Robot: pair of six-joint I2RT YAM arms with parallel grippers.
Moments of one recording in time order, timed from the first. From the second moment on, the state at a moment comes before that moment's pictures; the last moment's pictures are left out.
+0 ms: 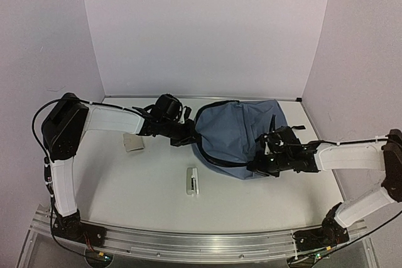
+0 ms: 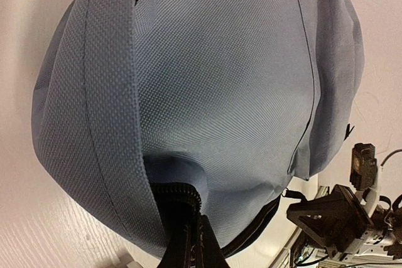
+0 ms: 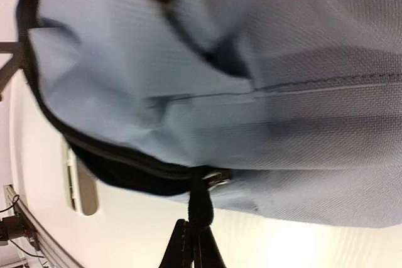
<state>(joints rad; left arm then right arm) -0.74 1.98 1.34 -0.06 0.36 -0.81 0.69 1.40 0.66 -0.13 -0.11 0.78</state>
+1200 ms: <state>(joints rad) -0.73 1.82 1.28 -0.15 0.20 -0.72 1.00 1.76 1.18 -0.14 -0.09 0.73</state>
